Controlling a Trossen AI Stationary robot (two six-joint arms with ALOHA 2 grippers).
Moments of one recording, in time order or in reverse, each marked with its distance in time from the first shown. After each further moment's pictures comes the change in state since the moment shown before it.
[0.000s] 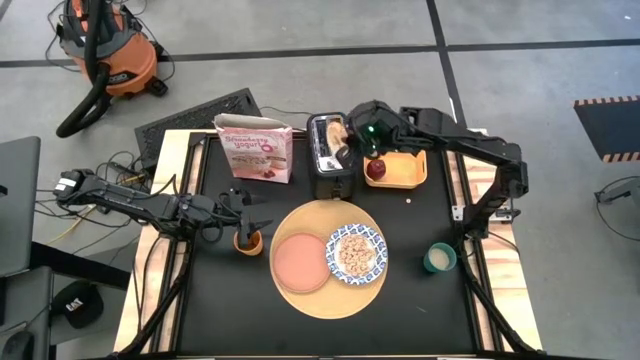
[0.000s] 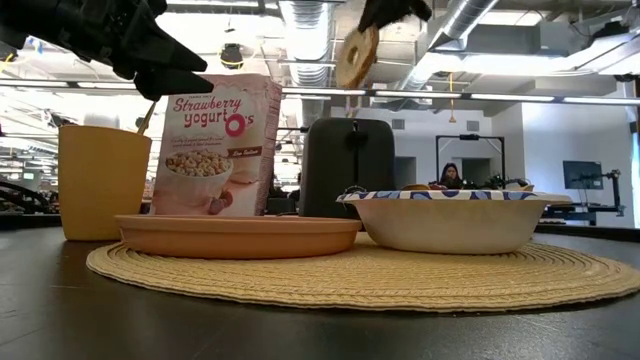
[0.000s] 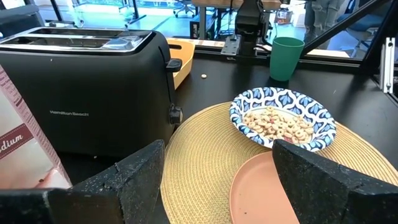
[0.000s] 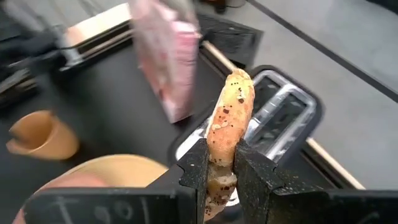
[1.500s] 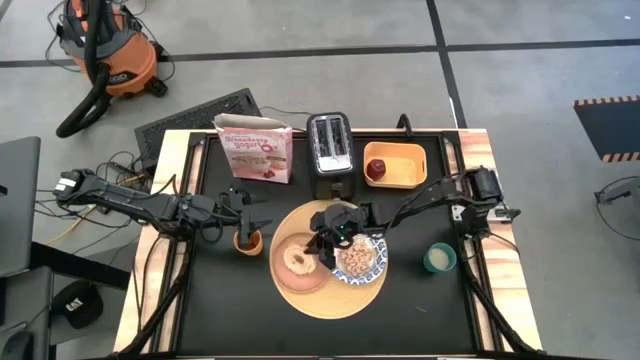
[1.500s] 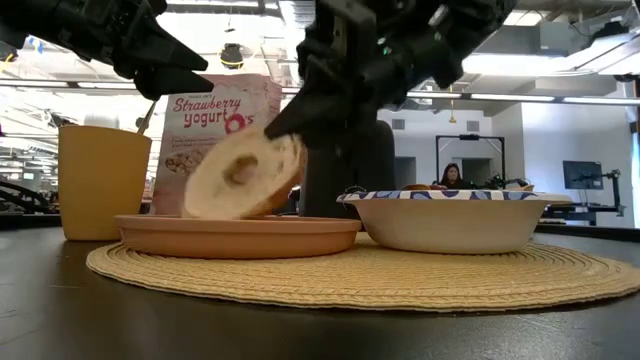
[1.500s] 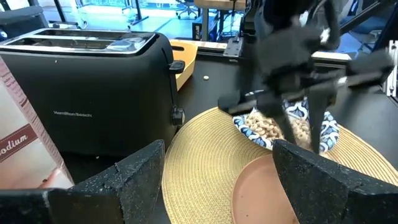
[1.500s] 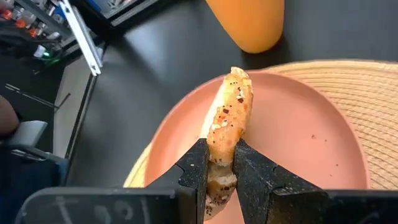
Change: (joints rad) left arm 0.000 0.000 0.000 0.004 -0.010 -0.003; right arm 0.282 0.234 -0.824 1.260 -0.575 0.123
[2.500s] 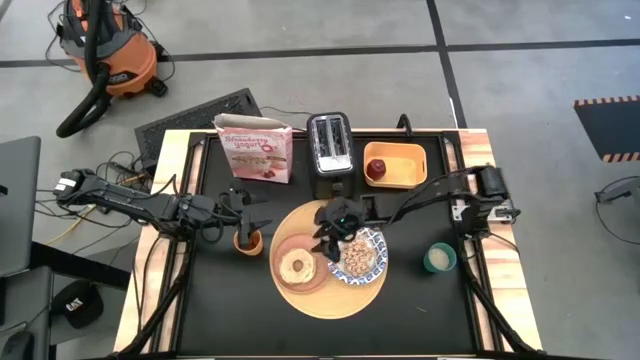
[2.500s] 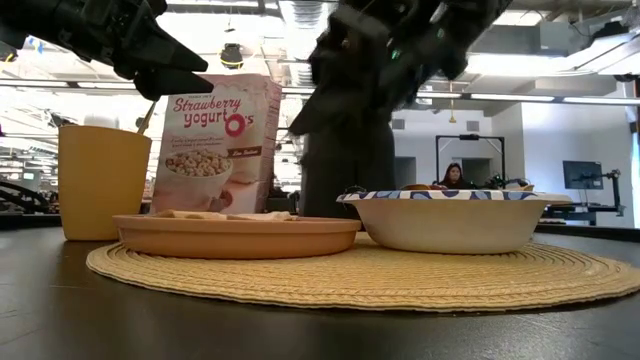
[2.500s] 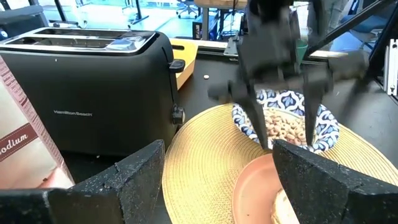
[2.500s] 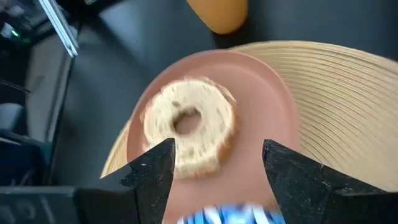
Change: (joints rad) left arm 0.000 0.000 0.000 -0.003 0.000 0.000; right arm -0.038 -0.066 -0.001 -0.182 -0.003 -0.034
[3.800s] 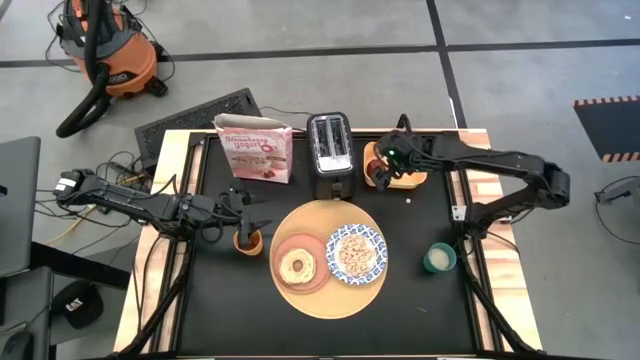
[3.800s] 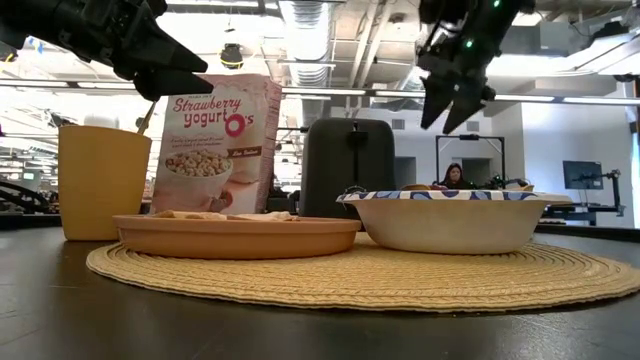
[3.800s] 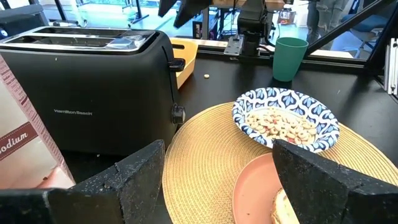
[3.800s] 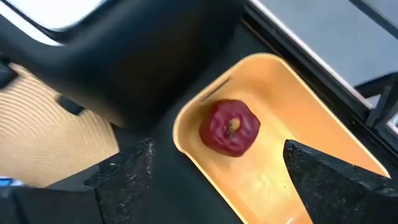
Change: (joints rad) left arm 0.000 0.000 0.000 -0.003 -0.001 -0.002; right arm -0.403 -0.507 0.001 -0.839 0.503 -0.104
